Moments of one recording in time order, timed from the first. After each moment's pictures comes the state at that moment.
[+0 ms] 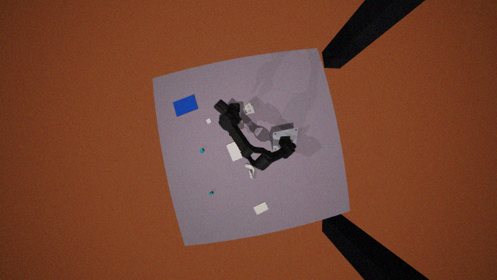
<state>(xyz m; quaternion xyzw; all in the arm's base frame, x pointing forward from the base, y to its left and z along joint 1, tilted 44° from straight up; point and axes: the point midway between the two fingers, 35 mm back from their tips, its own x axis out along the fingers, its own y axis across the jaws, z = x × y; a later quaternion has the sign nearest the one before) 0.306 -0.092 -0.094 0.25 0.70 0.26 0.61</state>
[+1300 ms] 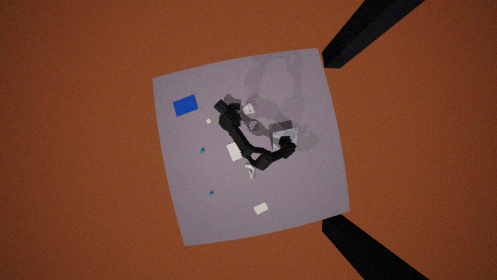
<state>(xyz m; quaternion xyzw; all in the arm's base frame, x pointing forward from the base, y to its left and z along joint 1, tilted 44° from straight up) 0.306 -0.092 -0.094 0.25 0.70 0.26 0.61</state>
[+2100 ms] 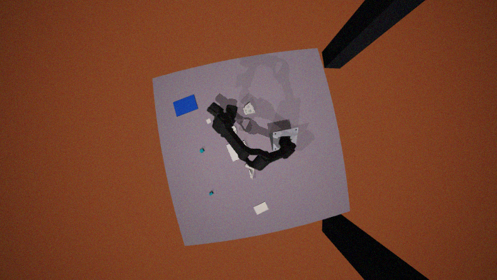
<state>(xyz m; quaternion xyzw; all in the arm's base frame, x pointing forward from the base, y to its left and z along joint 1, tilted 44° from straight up) 0.338 -0.088 -0.082 0.31 0.72 0.19 0.59</state>
